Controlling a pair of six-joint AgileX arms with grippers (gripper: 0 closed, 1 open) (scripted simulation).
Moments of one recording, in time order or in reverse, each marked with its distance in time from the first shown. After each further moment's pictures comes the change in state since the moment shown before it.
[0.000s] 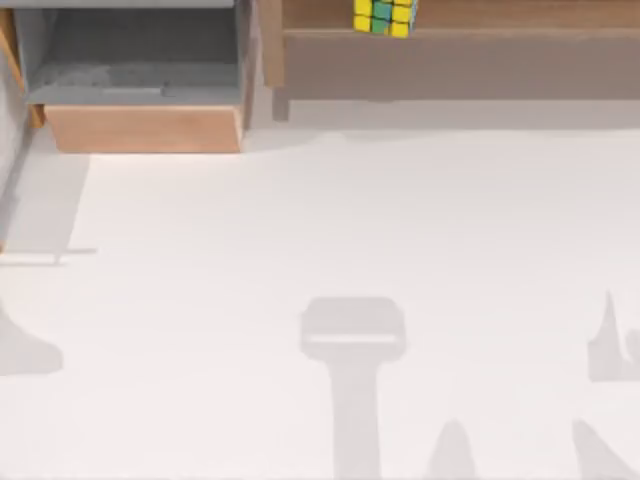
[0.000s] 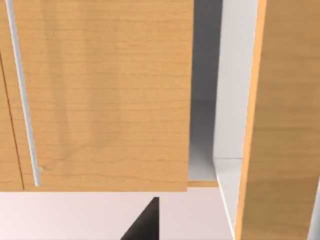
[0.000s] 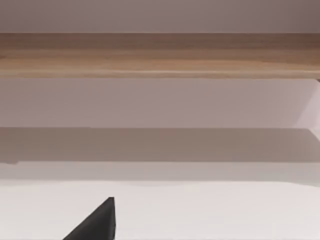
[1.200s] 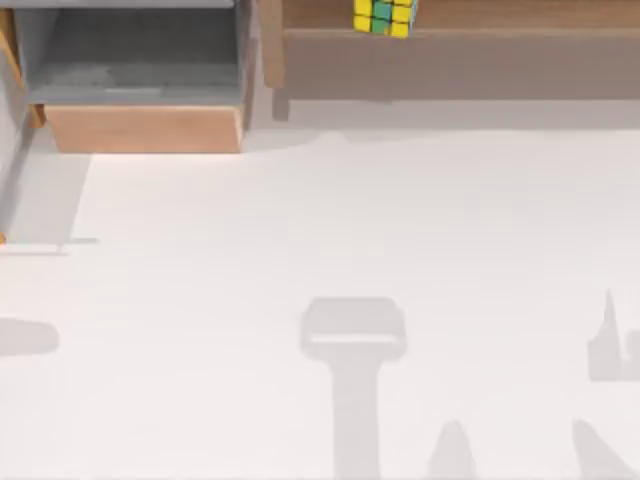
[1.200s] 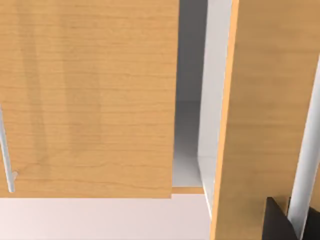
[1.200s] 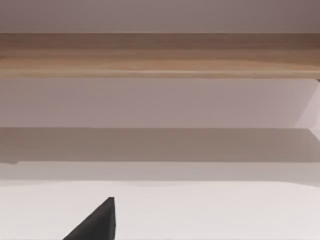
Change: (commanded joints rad) left arm -0.029 0.034 0.061 -0.042 -0.036 -0.004; right arm 0.000 0.000 0.000 0.000 0.000 0.000
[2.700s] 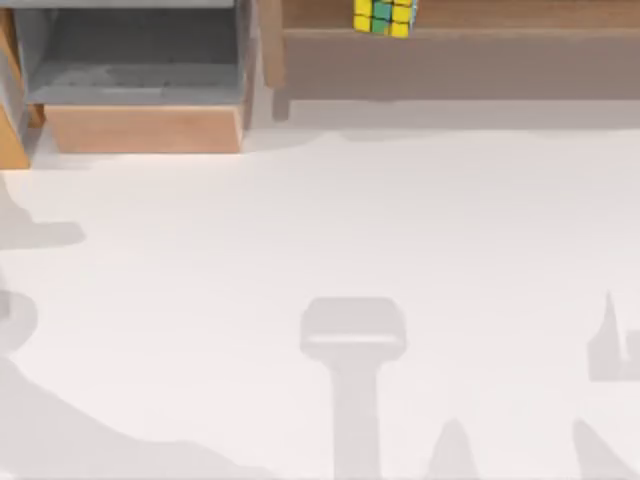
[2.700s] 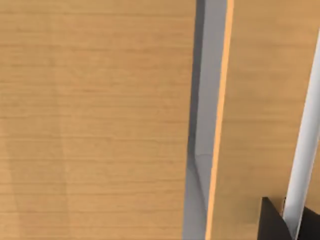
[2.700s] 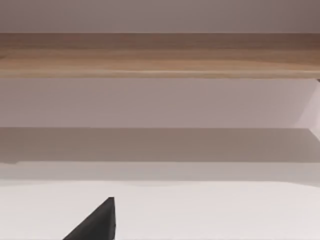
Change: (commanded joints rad) left arm -0.169 0.176 0.398 -0.229 -0.170 -0.010; right arm 0.000 0.000 0.000 0.000 0.000 0.000
